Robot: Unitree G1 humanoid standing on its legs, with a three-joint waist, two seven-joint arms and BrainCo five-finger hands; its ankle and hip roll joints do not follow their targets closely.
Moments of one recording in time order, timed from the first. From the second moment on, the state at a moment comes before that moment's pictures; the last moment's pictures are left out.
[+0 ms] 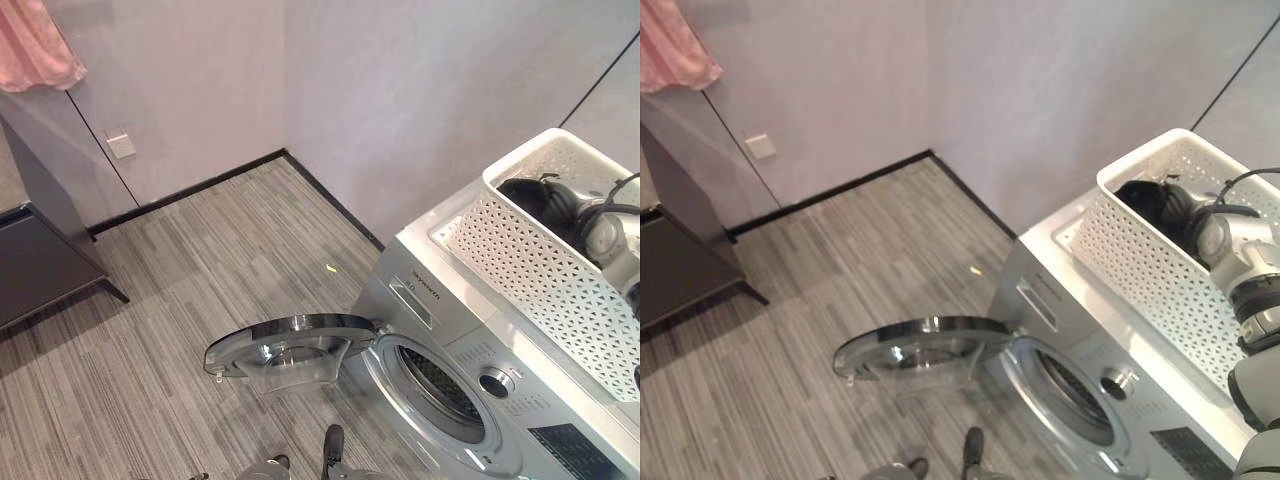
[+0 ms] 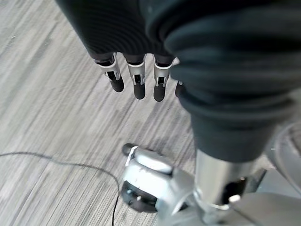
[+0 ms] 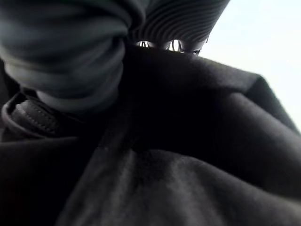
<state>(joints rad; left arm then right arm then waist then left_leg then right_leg) 0.01 0.30 -0.33 1.31 0.01 -0.08 0.02 -0.94 -1.06 0.68 0.89 -0.38 -0.08 0.00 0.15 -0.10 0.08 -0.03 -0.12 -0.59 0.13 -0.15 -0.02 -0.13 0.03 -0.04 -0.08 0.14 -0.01</state>
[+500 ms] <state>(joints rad) -0.01 0.26 -0.34 1.31 0.02 -0.08 0.07 -0.92 -1.13 0.12 0.70 0.08 -0.13 -0.40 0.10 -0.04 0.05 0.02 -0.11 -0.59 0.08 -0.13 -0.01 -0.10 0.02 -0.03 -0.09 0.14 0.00</state>
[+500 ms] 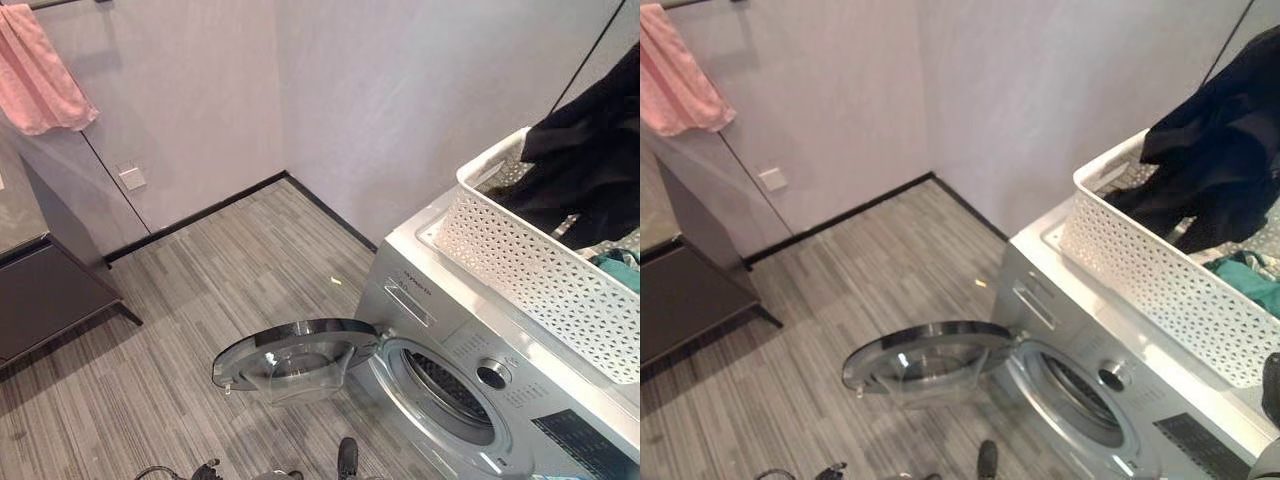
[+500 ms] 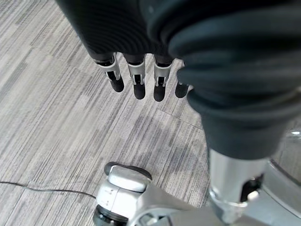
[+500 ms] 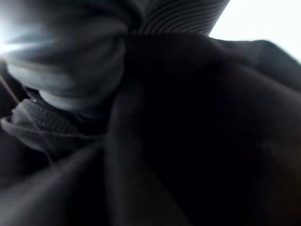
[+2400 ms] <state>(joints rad) 0.25 0.74 -0.08 0.06 -0.51 -0.10 0.06 -1.45 -0.54 0.25 0.54 0.64 -0.36 -0.54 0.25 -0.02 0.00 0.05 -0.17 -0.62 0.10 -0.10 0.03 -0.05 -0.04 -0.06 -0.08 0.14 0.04</state>
